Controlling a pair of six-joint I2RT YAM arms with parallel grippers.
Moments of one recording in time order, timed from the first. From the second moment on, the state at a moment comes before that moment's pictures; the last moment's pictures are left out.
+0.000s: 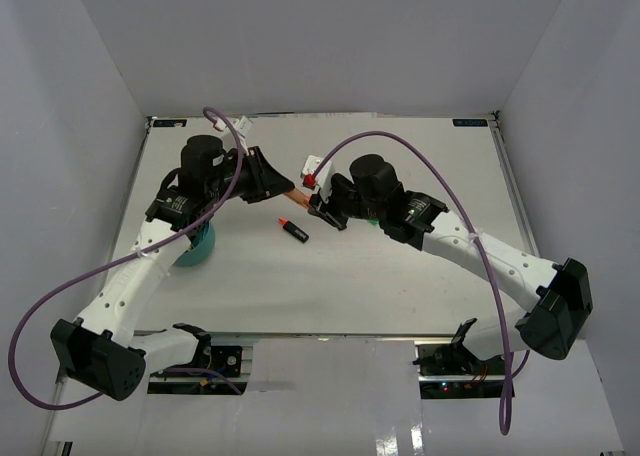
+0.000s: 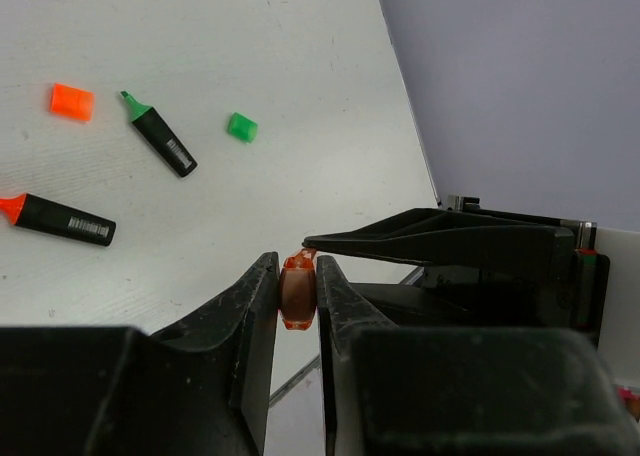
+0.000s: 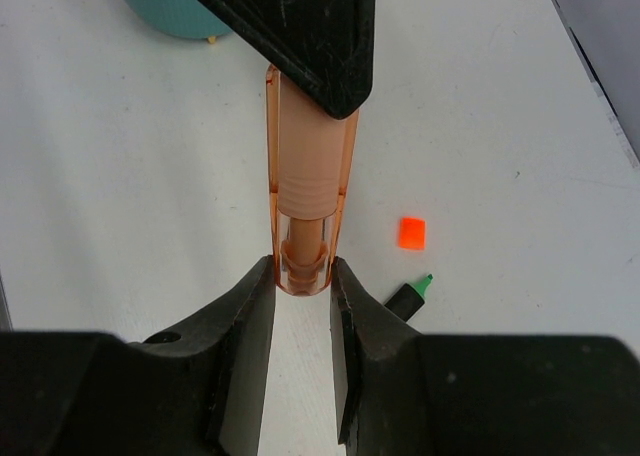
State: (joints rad) left arm -0.39 1.17 1.18 -0.43 0.46 -0.62; right arm 0.90 1.37 1.22 -0.25 -0.24 -0.35
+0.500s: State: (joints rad) left arm -0.42 1.17 1.23 -0.48 0.37 -0.59; right arm 0.90 1.37 1.20 -0.20 -0.25 -0.35
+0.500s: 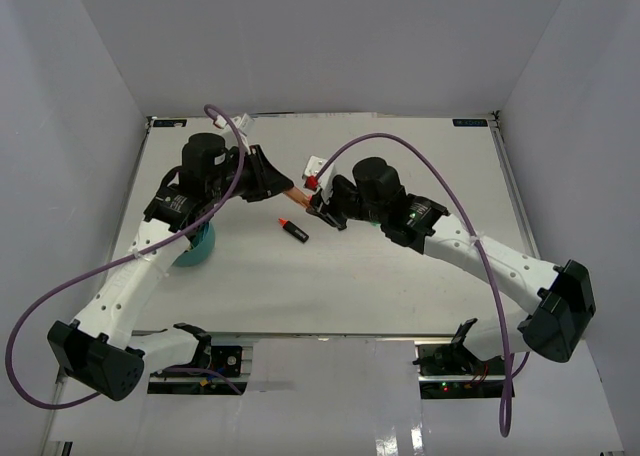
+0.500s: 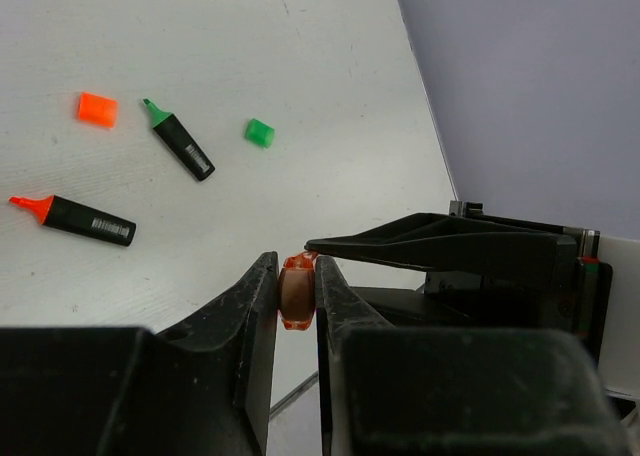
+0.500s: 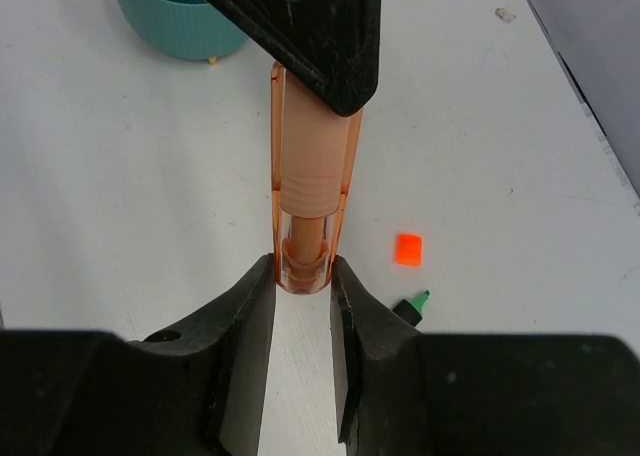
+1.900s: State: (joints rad) left arm -0.09 1.10 1.04 -0.76 -0.40 -0.39; right arm 0.92 1.05 0.66 -0.07 -0.21 -0.19
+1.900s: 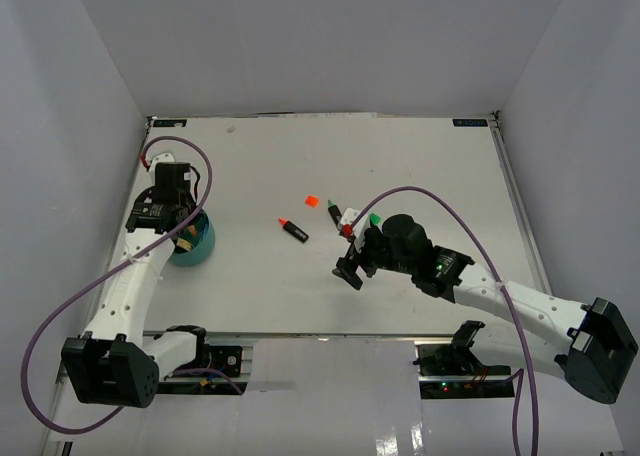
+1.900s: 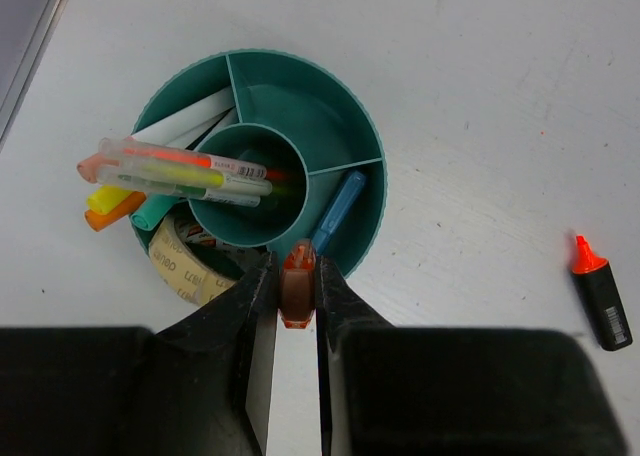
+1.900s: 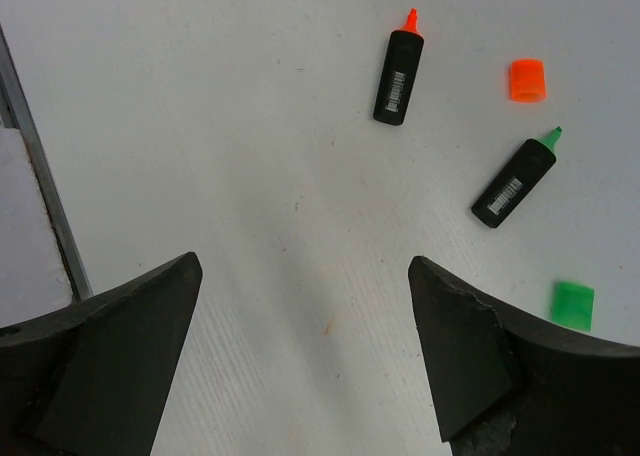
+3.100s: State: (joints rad) left arm -0.05 1.09 1.09 -0.53 -0.05 -0.39; right arm 0.90 1.25 0.79 -0.09 -0.03 -0.05
